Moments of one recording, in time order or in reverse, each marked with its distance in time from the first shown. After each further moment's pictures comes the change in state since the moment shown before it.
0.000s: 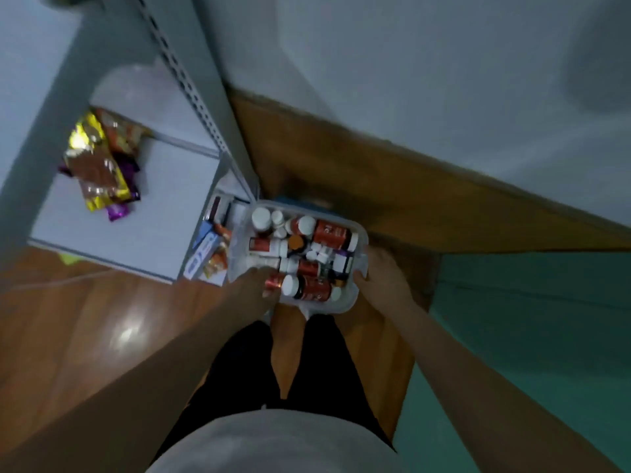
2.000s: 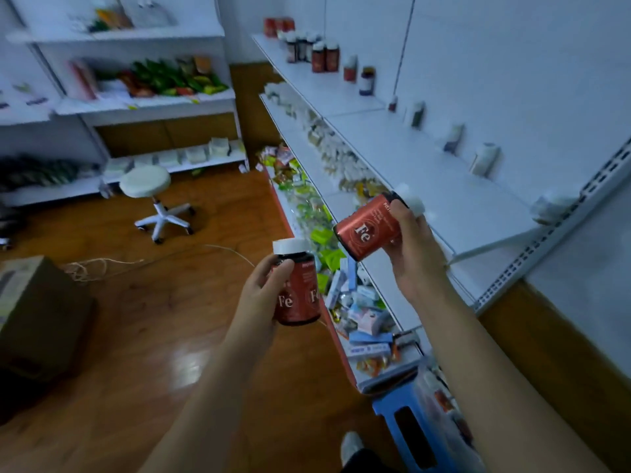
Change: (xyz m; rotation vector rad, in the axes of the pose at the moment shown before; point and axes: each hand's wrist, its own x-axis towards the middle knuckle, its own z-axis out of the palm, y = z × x) left_hand -0.523 -0.077 -0.049 -1.549 1.299 0.187; right_hand -0.352 -0.399 0.034 1.059 -0.518 -0.893
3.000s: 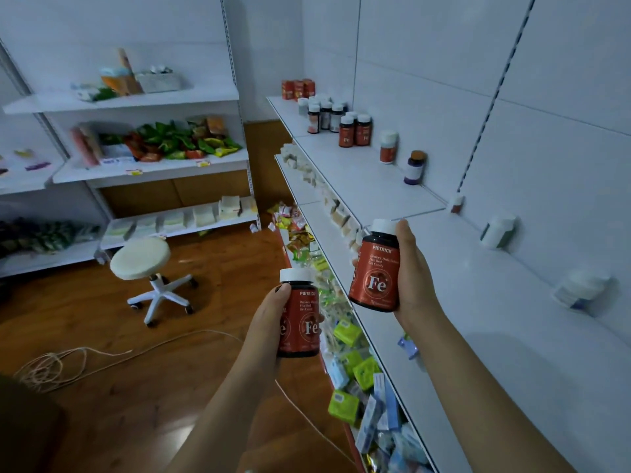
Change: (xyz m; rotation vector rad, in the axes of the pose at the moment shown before) left_hand 0.424 0.110 -0.032 -0.028 0.037 -0.089; right_hand 0.423 0.030 0.146 -0.077 -0.036 0.096
